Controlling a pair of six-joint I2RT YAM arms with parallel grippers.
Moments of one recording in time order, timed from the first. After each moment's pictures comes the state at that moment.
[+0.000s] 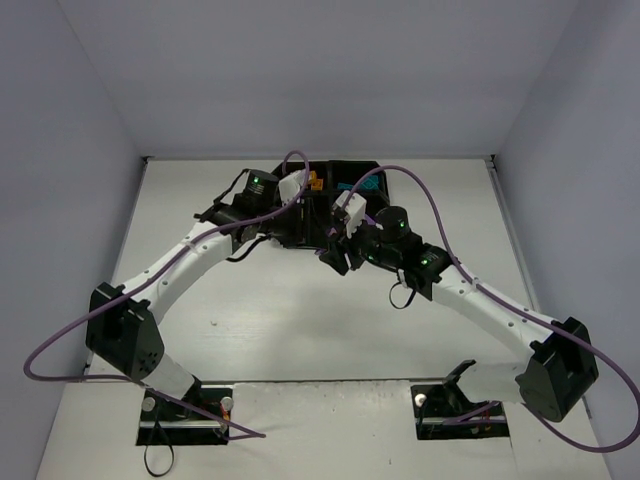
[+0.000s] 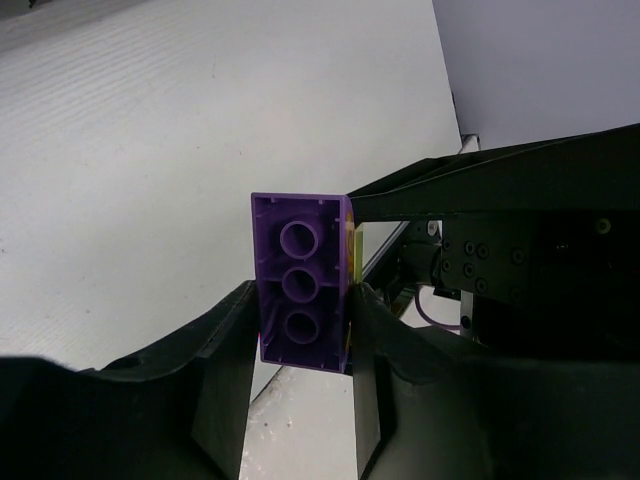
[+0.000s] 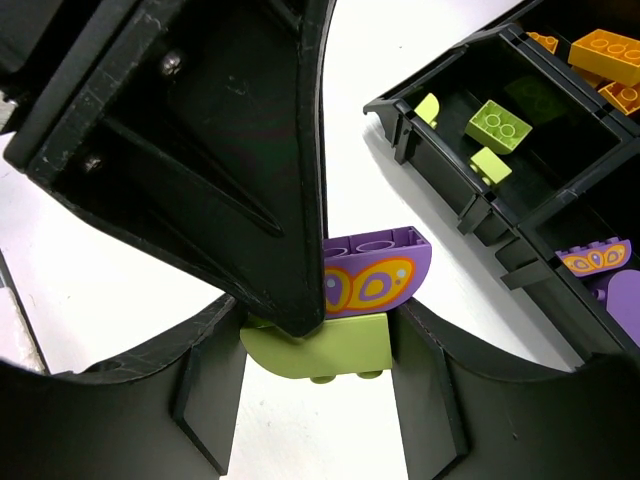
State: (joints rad) left arm -0.54 1.53 1.35 -0.49 0.61 -0.59; right arm 0.67 1.26 0.92 -0.07 -0.33 -0.06
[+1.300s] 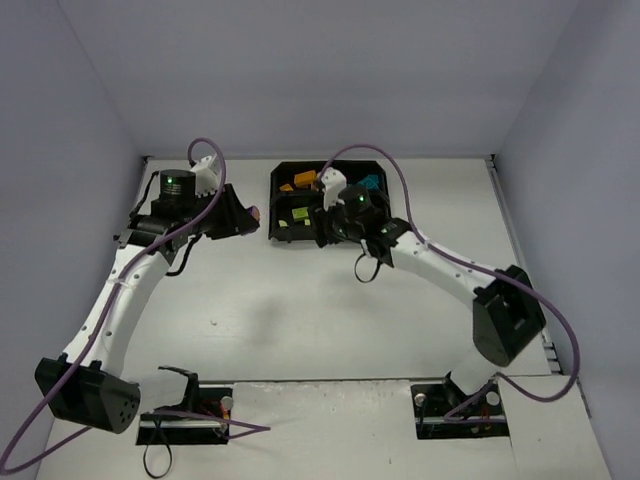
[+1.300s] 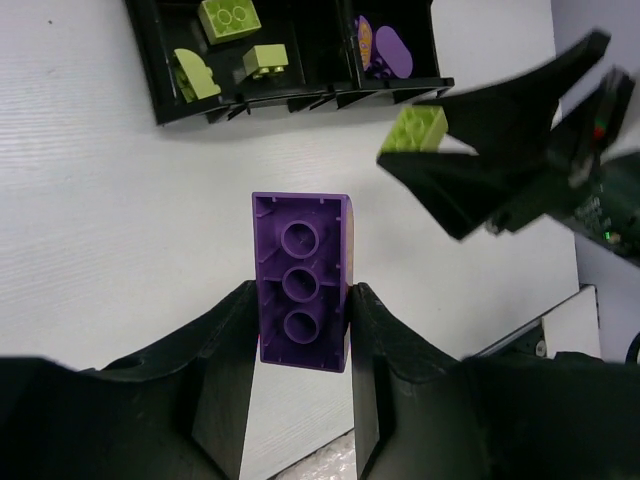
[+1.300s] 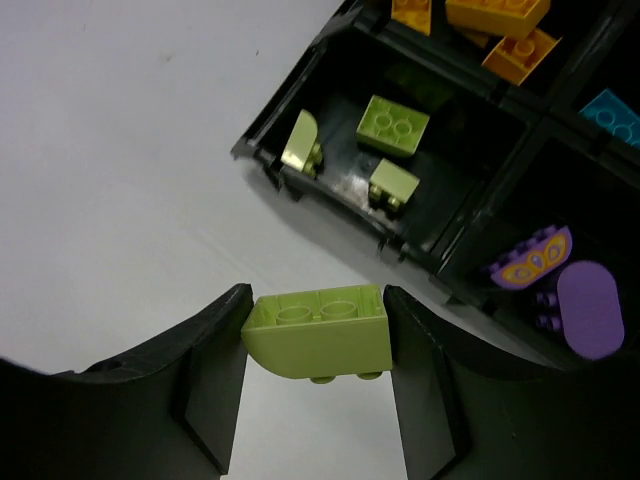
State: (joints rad) left arm -0.22 1.23 1.29 -0.69 0.40 -0.44; right arm 0.67 1.59 1.15 -0.10 -0.06 0.06
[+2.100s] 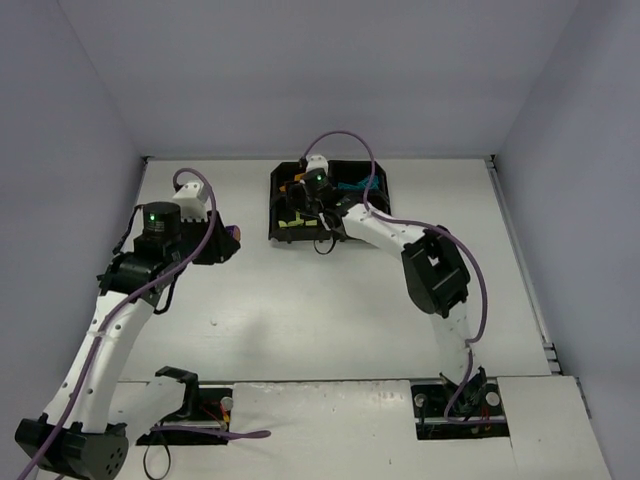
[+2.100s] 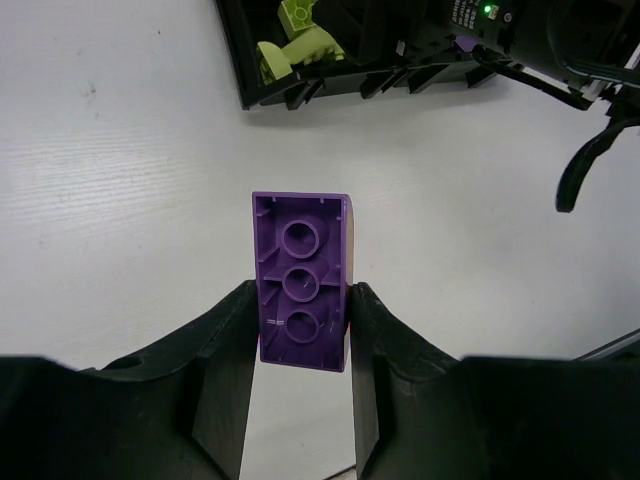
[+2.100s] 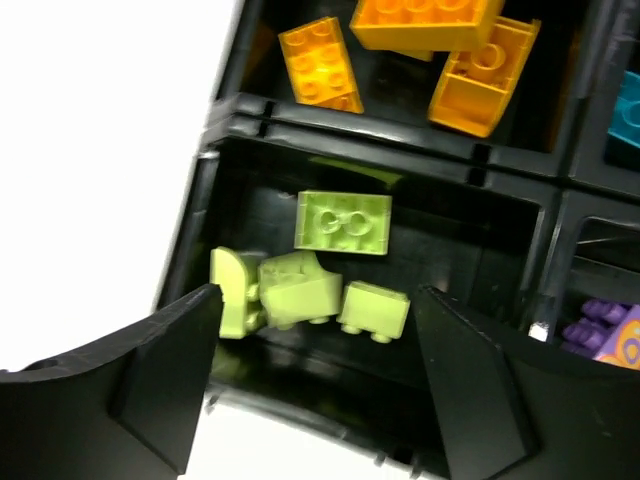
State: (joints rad) left arm -0.22 0.97 1.11 -0.73 0.23 -0.29; right arm 0.67 2.15 1.68 -0.15 0.20 0.35
